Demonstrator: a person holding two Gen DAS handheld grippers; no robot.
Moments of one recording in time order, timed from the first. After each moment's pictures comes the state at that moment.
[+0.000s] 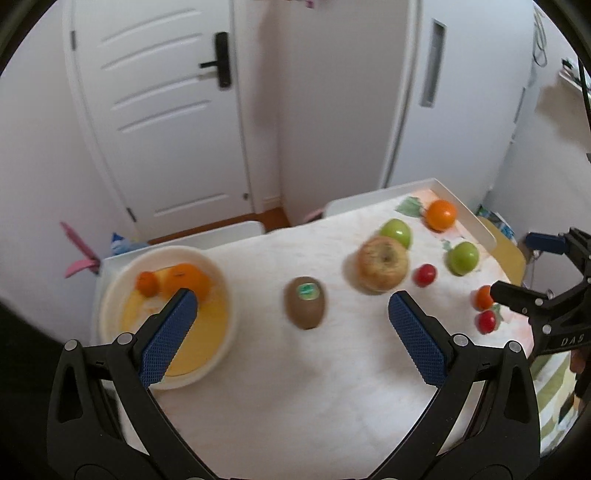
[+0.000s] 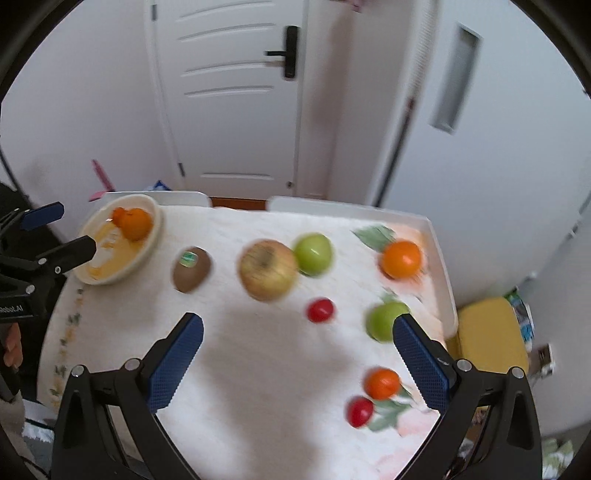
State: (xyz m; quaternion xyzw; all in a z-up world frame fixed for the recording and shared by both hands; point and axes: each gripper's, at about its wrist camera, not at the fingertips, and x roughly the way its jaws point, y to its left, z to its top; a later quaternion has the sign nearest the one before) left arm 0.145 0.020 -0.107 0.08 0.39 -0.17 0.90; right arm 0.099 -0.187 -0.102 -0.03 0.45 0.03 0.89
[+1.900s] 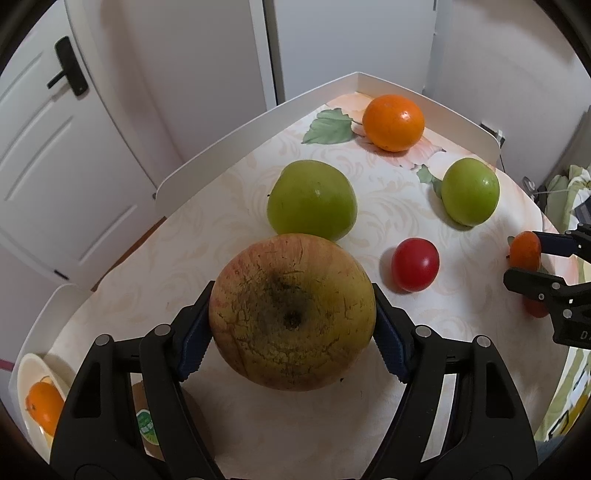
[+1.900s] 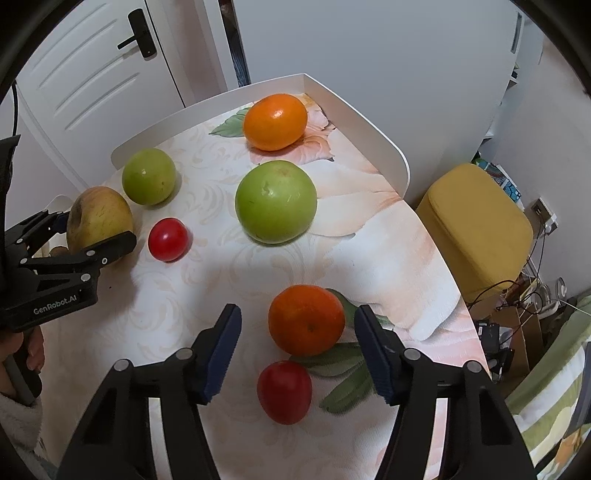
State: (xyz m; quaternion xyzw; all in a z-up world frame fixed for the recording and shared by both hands) left arm 0.227 -0.125 -0.237 0.23 0.43 -0.32 0.81; right arm 0.097 -0.284 -0.230 0.13 0.52 -0.12 0.83
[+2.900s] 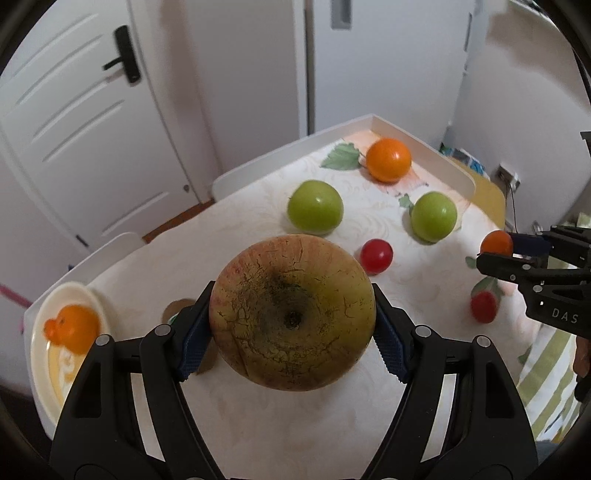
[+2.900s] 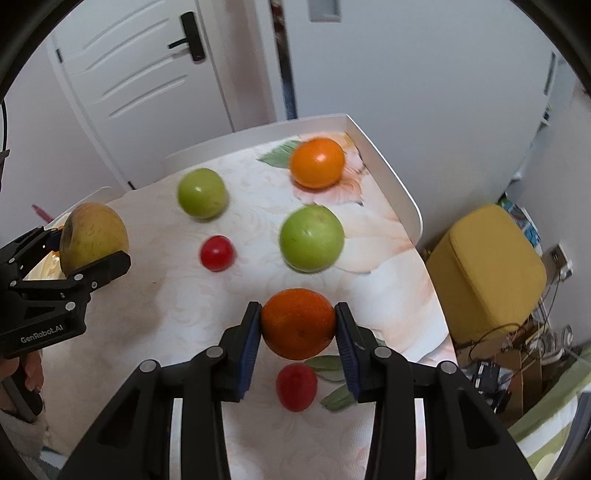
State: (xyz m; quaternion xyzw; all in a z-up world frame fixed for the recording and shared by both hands) left arm 0.169 -0.089 -0.174 0.17 0.42 -0.26 0.85; right arm 0.090 -0.278 -0.185 0.09 0.49 -0.04 0.86
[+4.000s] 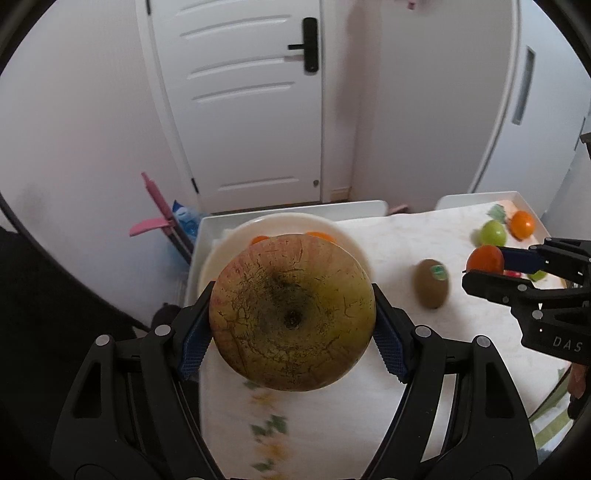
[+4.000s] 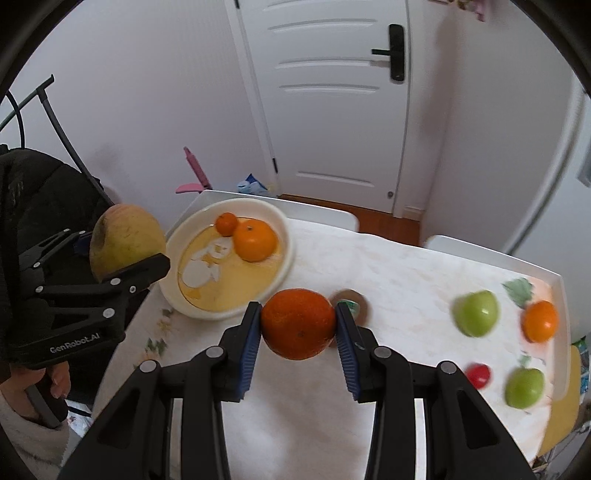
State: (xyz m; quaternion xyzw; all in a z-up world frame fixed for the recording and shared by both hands) left arm 0.163 0.157 -0.116 0.05 0.40 -0.04 0.91; right arm 0.146 -0.050 -0.121 -0.02 0.44 0.21 0.87
